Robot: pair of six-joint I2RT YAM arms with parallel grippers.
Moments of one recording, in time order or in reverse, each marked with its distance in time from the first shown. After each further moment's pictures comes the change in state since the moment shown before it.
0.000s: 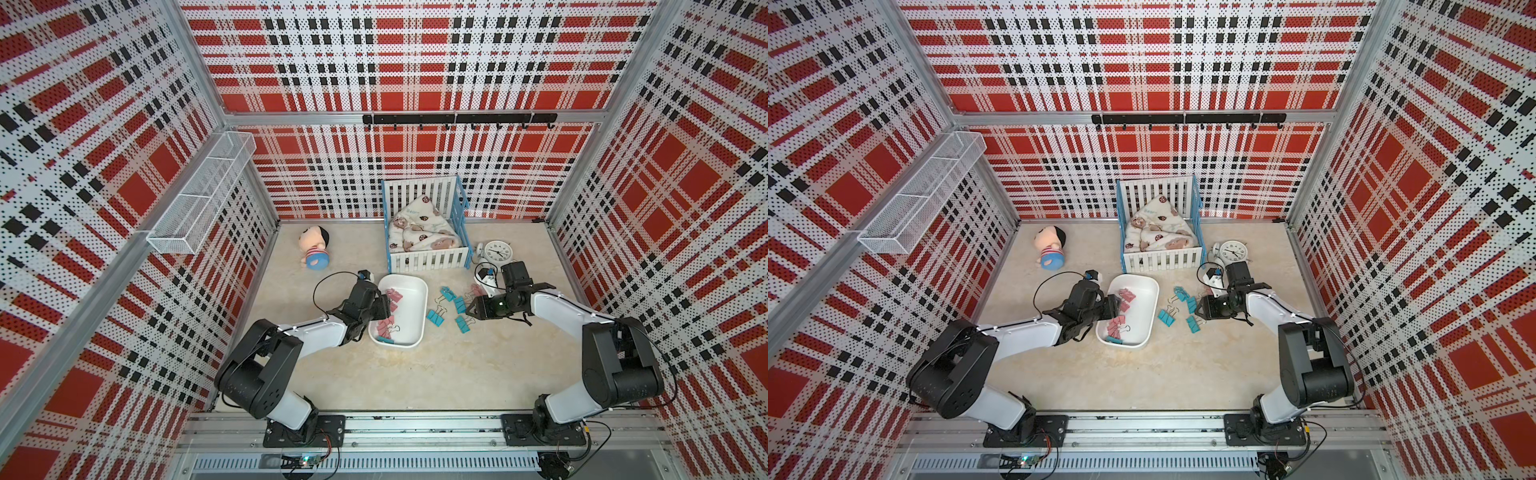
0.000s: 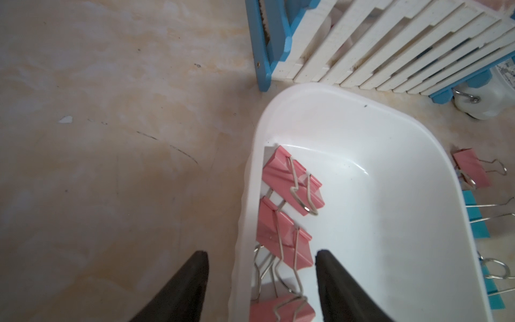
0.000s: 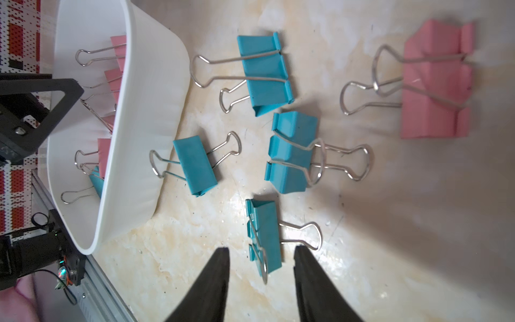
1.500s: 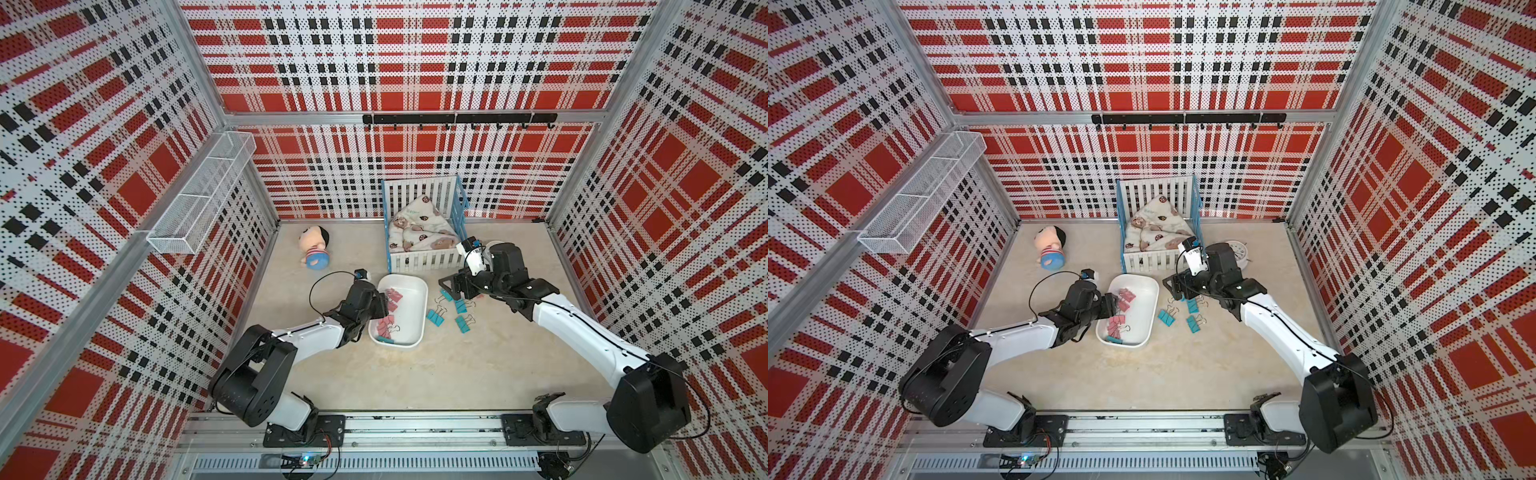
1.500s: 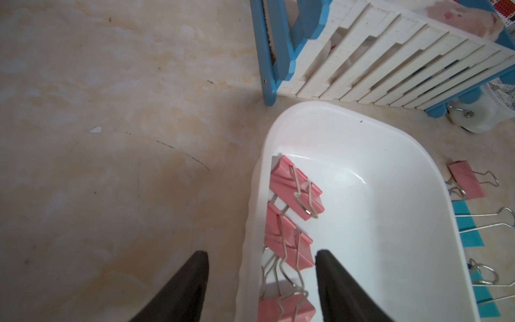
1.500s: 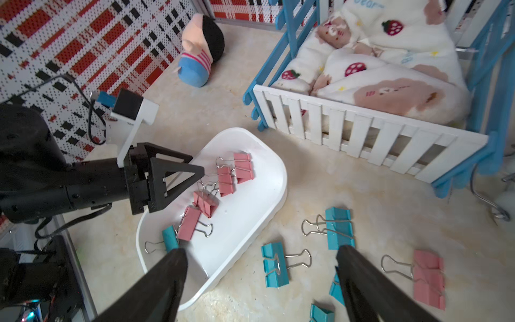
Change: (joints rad) left arm 0.005 -0.049 -0.016 0.000 -0.034 -0.005; right arm 0.285 -0.182 0.113 0.205 0.147 0.055
